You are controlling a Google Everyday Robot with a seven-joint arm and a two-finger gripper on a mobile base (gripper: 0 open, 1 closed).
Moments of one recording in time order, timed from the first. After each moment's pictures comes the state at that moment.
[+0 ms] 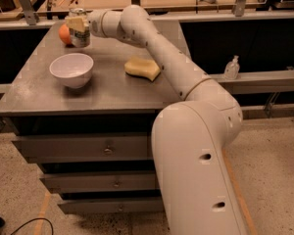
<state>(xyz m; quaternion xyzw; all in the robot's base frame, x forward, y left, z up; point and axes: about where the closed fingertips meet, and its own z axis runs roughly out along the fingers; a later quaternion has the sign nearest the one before) 0.879 0.231 0.940 -0.32 0.66 0.37 0.56</state>
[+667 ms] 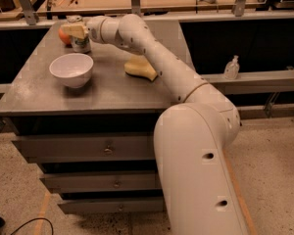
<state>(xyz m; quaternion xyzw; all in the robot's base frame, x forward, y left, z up) 0.886 0.237 0.922 -0.33 0.65 0.35 0.59</state>
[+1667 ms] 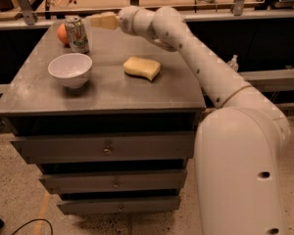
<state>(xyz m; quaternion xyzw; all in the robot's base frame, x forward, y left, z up) 0.884 0.124 0.961 -0.28 0.66 0.33 0.62</state>
